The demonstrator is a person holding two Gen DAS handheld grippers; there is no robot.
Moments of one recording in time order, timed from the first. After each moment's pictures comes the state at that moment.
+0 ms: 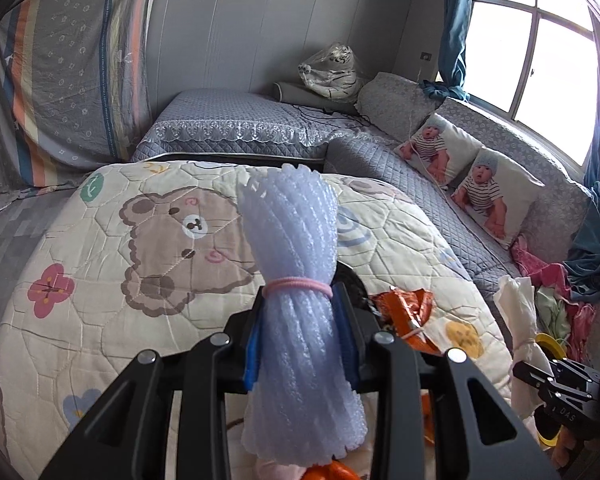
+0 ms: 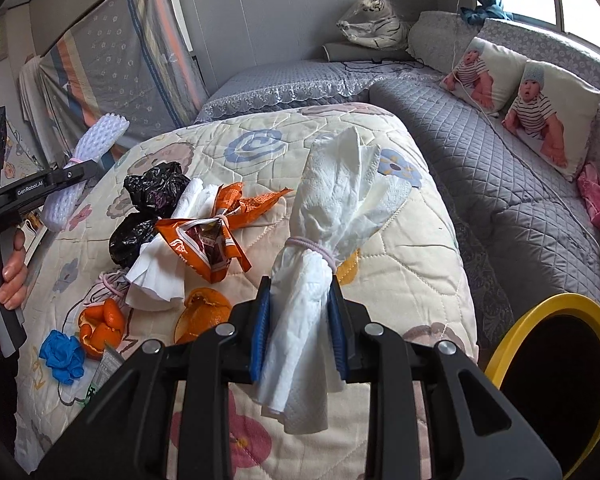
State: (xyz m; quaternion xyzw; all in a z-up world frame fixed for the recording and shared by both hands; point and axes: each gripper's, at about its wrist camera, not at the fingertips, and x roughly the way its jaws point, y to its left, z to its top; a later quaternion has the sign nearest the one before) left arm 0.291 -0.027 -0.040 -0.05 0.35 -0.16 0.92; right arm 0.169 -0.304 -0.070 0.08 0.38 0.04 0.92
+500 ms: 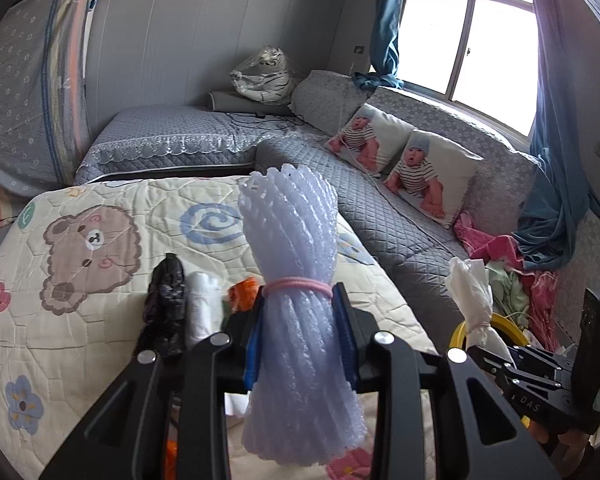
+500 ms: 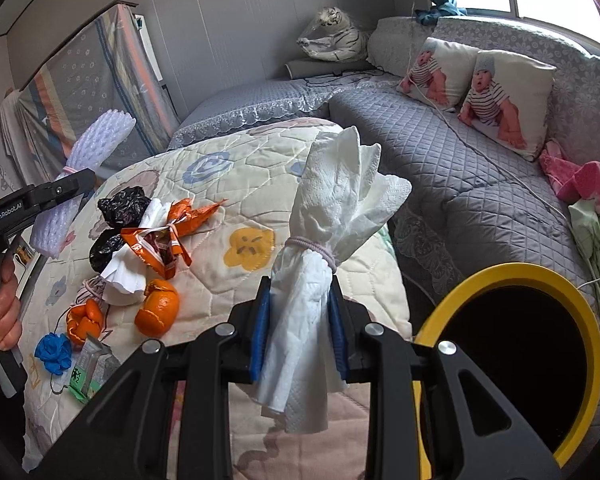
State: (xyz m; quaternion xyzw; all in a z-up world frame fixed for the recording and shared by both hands) left arm 0.235 -0.146 -0.023 -0.02 0.32 -0.26 0.91; right arm 0.115 -0.376 -0.063 0.11 0.35 -0.02 0.93
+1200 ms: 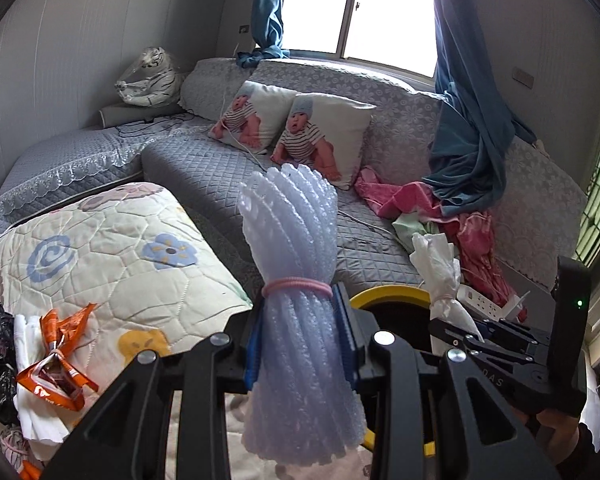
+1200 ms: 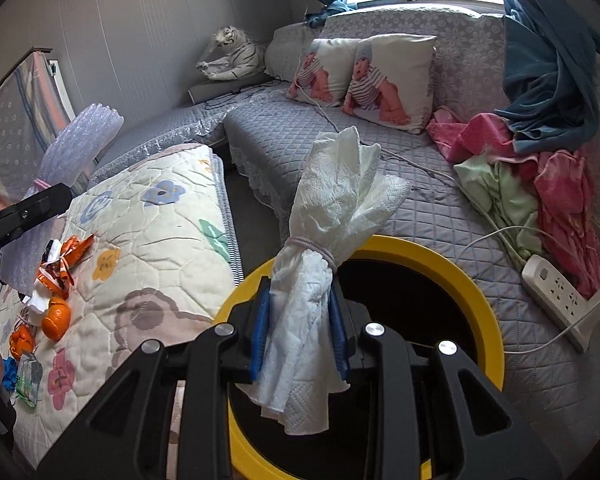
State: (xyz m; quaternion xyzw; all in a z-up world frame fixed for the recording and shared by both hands) left arm 0.174 -0.338 -0.035 0.06 0.31 -0.40 0.86; right arm 0.036 -0.515 -0.082 0.15 0.33 -0.17 0.91
